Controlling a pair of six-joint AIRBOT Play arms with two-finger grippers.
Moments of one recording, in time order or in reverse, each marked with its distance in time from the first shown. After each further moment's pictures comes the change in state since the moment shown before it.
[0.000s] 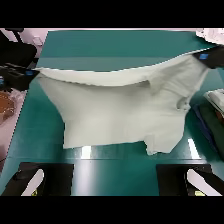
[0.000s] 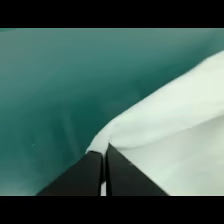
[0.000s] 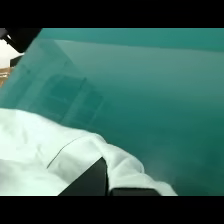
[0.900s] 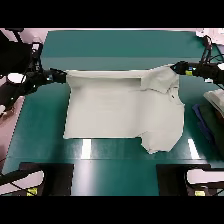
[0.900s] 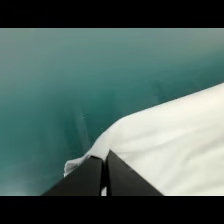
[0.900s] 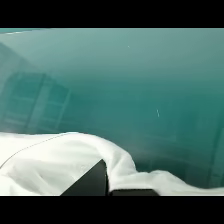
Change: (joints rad) left arm -0.163 -0.531 -0.073 -0.186 0.560 0.347; right arm 0.066 -0.493 0.050 0.013 -0.364 -0.196
